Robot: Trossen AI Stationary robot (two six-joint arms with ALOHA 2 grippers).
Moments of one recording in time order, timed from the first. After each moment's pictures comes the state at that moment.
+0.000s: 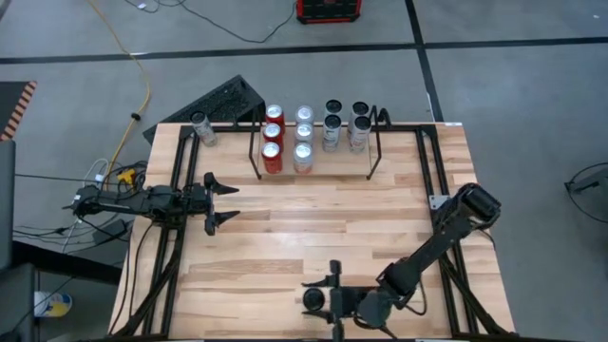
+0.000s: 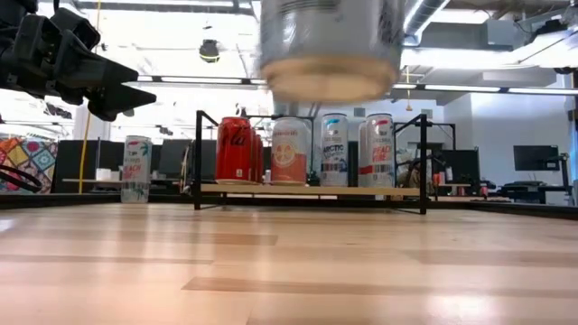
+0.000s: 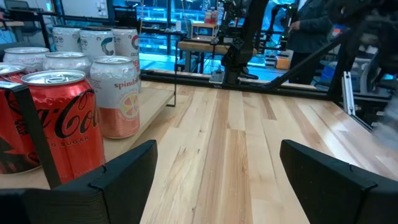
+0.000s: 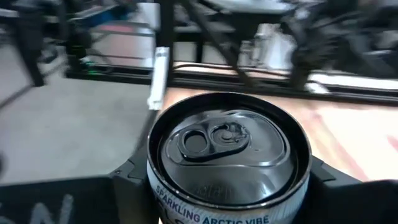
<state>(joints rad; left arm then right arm) -0.11 0.03 0.01 0.05 -0.27 -0.06 0.71 1.87 1.24 0.37 0.66 0.14</state>
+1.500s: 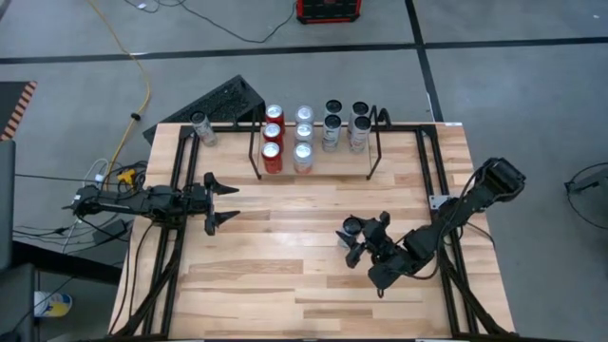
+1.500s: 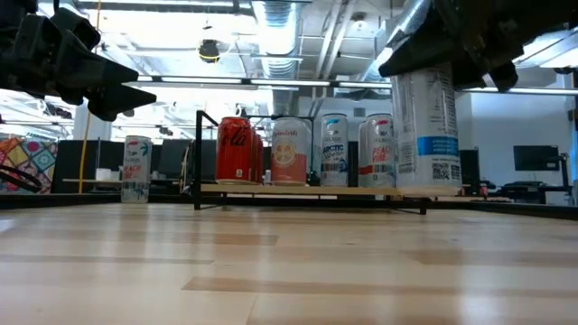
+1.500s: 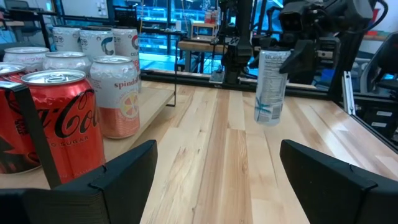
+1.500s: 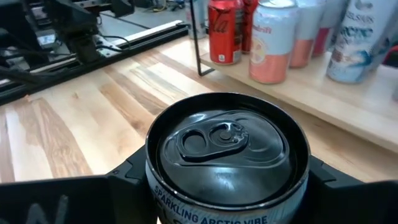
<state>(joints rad) -0.11 0.03 0.01 0.05 -0.27 -0.06 0.63 1.52 0.85 -0.20 1.17 0.97</state>
